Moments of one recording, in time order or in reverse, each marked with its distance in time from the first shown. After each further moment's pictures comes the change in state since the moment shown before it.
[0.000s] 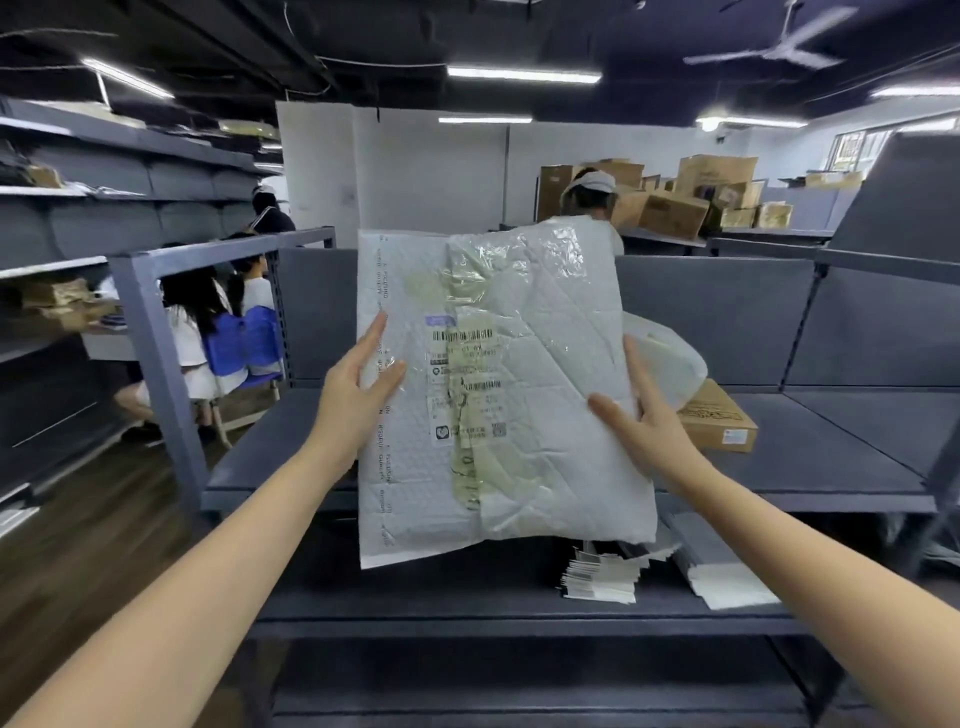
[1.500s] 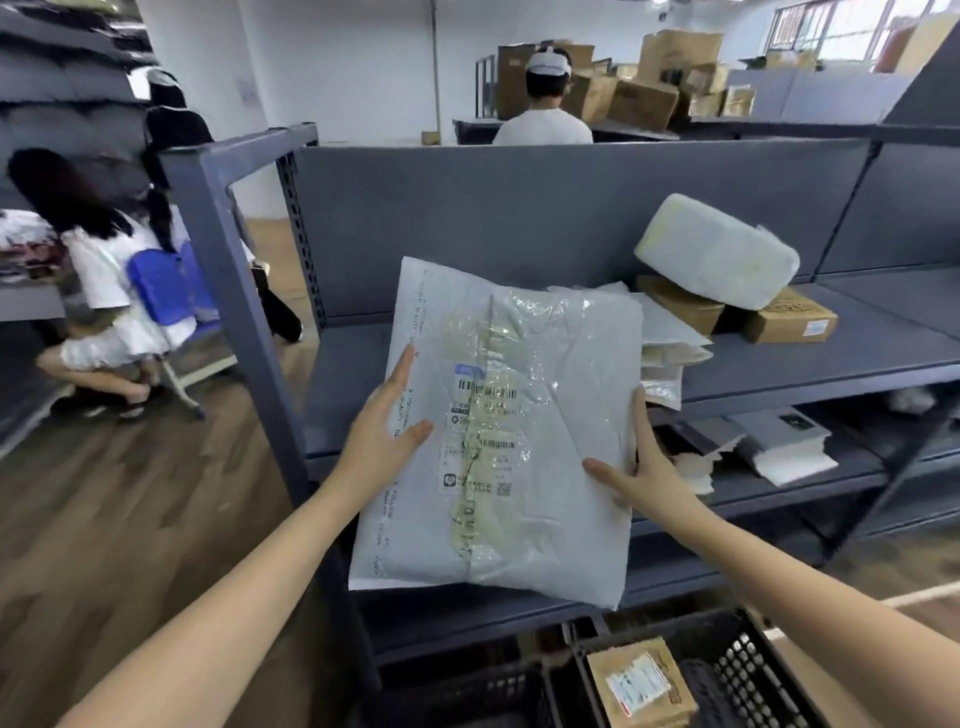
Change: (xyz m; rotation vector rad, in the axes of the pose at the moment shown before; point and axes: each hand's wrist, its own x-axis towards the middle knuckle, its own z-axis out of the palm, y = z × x) left_hand 0.006 -0.164 -0.176 0.175 -0.378 -0.097; right_hand -0.048 0.016 0.249 -0.091 -0.013 0.368
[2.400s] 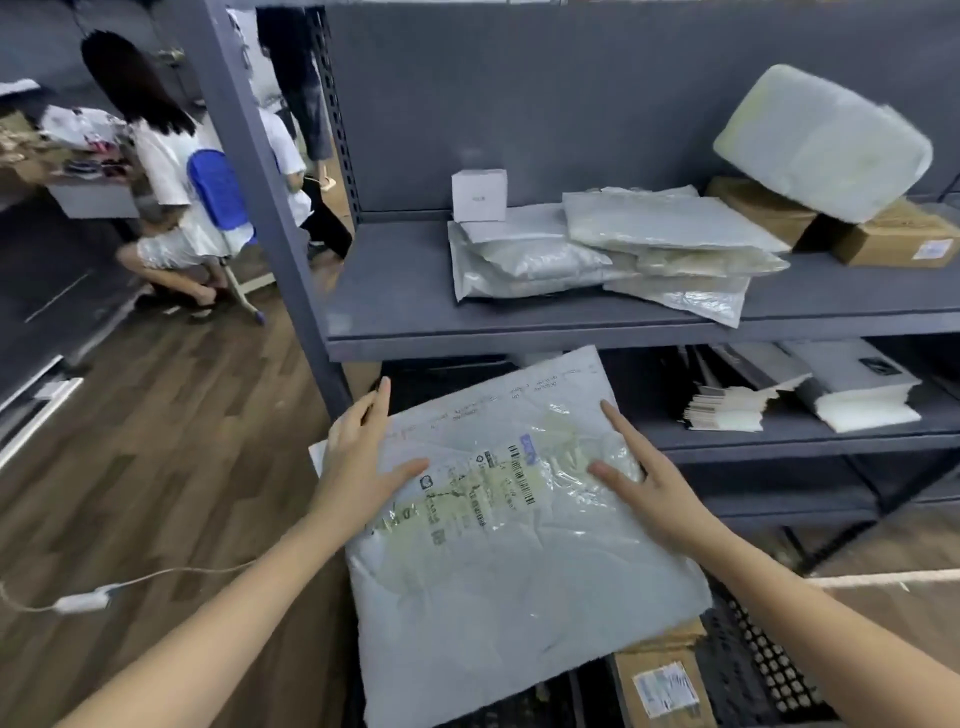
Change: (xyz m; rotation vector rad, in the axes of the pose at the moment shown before) left_hand -0.115 -0.073 0.030 0.452 0.000 -0.305; right_hand -0.056 0.072 0.033 0.063 -0.258 0.027
